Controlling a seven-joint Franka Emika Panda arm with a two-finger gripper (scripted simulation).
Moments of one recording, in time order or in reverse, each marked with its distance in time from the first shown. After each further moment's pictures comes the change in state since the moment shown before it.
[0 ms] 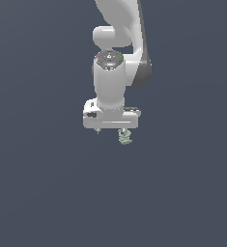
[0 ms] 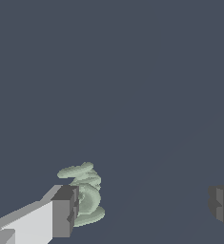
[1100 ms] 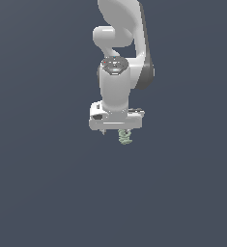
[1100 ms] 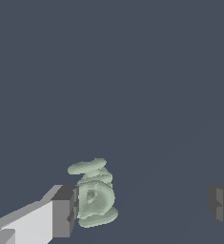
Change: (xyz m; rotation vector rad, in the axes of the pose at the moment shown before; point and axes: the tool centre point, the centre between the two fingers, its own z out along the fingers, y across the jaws) arm -0.010 -0.019 0.017 0.022 -0.006 -0.026
